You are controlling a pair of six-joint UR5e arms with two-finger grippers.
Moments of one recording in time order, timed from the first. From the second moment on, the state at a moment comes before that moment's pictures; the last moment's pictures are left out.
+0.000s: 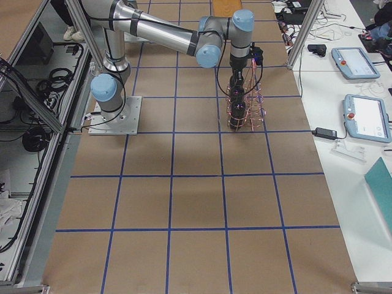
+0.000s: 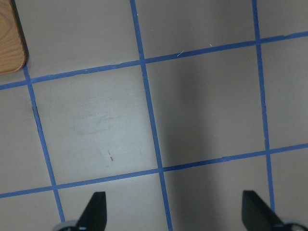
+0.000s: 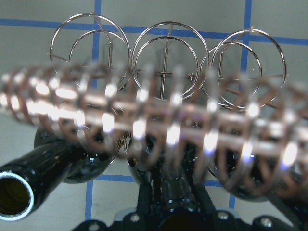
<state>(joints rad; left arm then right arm) -1.61 -1.43 -1.68 -1.61 1.56 0.12 1.38 -1.33 1.57 -1.90 -1.56 -0.28</state>
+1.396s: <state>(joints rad) -1.61 -1.43 -1.68 -1.61 1.56 0.12 1.38 -1.32 1.42 -1.73 -1.56 -0.34</state>
